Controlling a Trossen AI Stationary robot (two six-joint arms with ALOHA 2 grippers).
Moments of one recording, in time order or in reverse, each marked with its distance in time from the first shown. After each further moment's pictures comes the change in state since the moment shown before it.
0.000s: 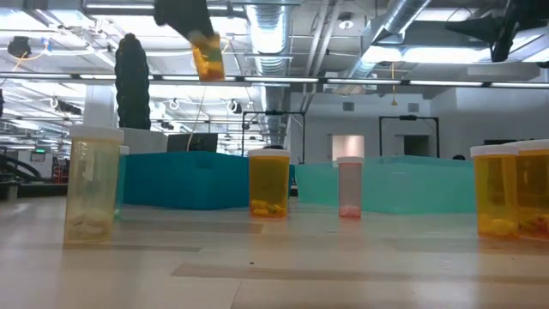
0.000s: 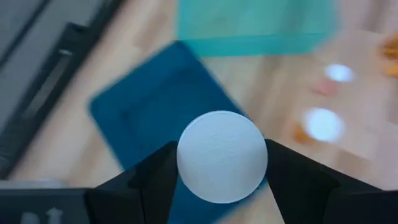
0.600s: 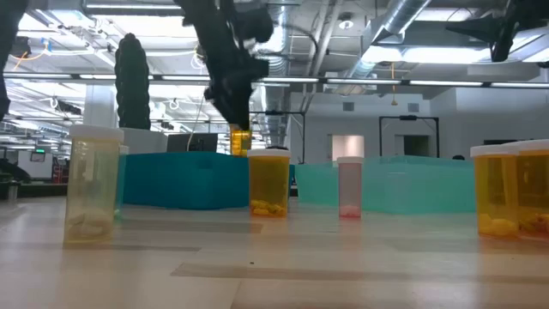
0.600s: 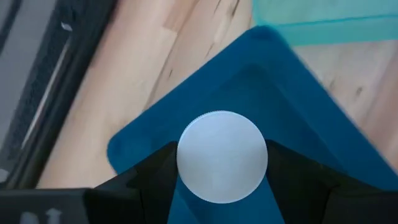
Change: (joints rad) left arm 0.368 0.352 -0.001 0.228 0.170 0.335; right arm 0.000 0.000 0.000 0.001 0.000 0.000
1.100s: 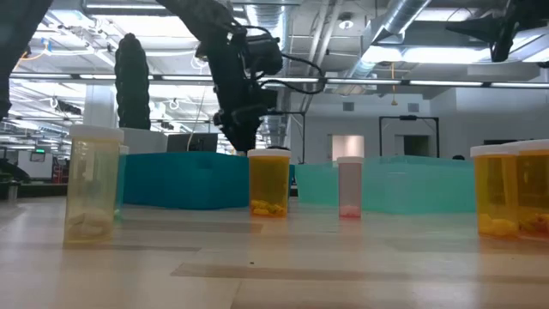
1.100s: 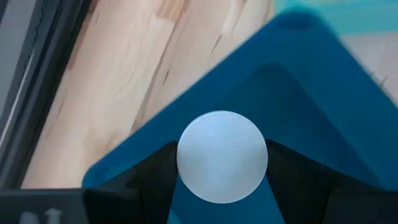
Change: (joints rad) left arm 0.040 0.112 -0.026 0.107 0.008 0.049; right arm 0.000 0.000 0.000 -0.001 0.000 0.000
